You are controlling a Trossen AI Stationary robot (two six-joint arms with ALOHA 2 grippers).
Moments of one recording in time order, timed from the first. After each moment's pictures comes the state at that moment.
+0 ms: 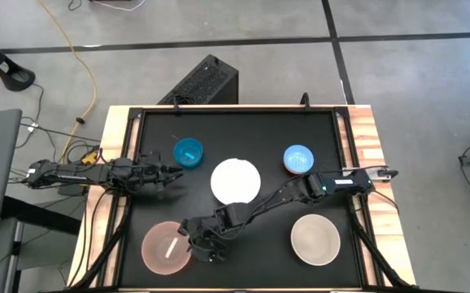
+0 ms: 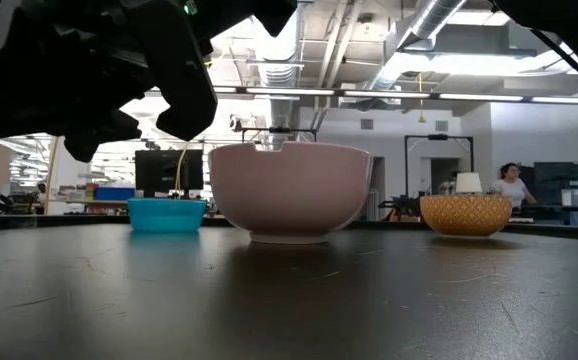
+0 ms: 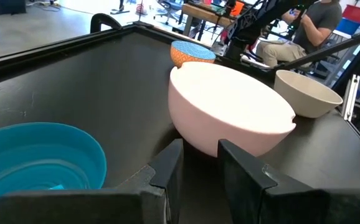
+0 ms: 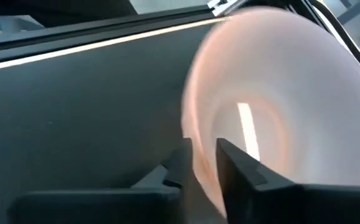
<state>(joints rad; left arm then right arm) -0.02 0.18 0.01 0.06 -0.22 -0.31 0.31 2.49 2.18 -0.34 -0.22 -0.76</state>
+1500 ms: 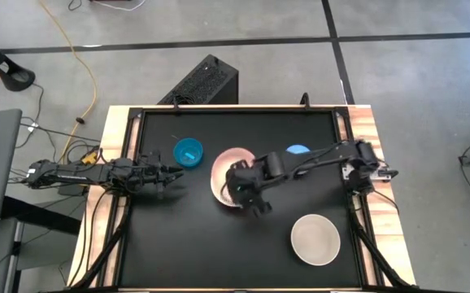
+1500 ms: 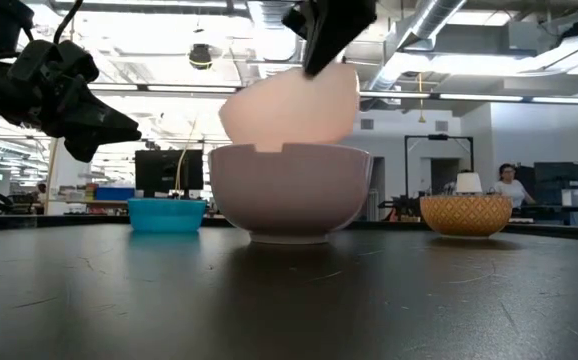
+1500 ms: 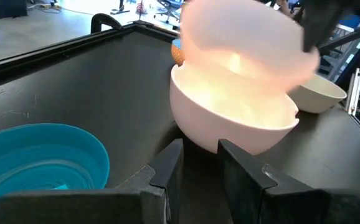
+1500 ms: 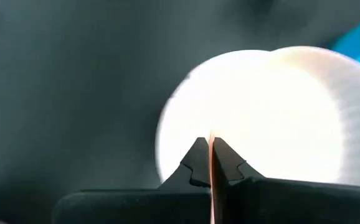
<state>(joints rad) -0.02 0.18 0.01 0.05 -0.22 -0.29 0.17 1.86 1.81 -1.04 0.03 -0.34</state>
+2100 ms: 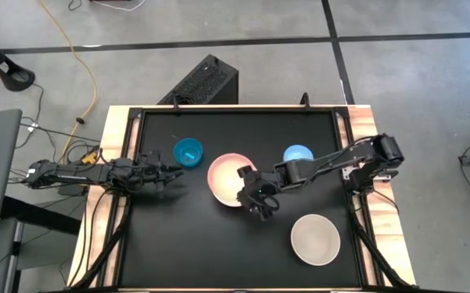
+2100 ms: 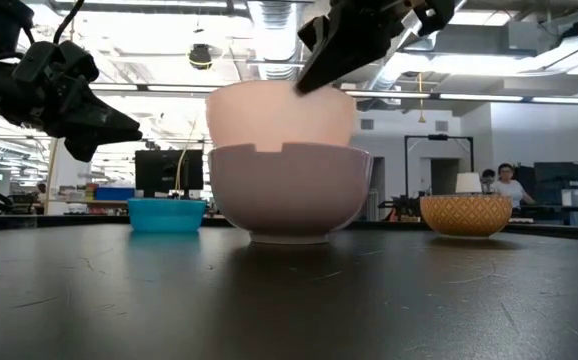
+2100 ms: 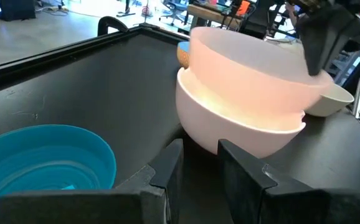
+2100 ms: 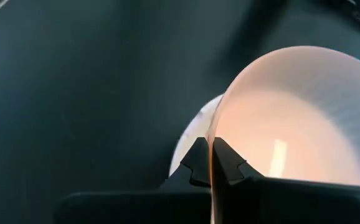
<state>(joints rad) -0.02 0.18 0.01 0.05 -0.25 -0.29 0.20 1.66 1.30 -0.43 0.04 -0.31</state>
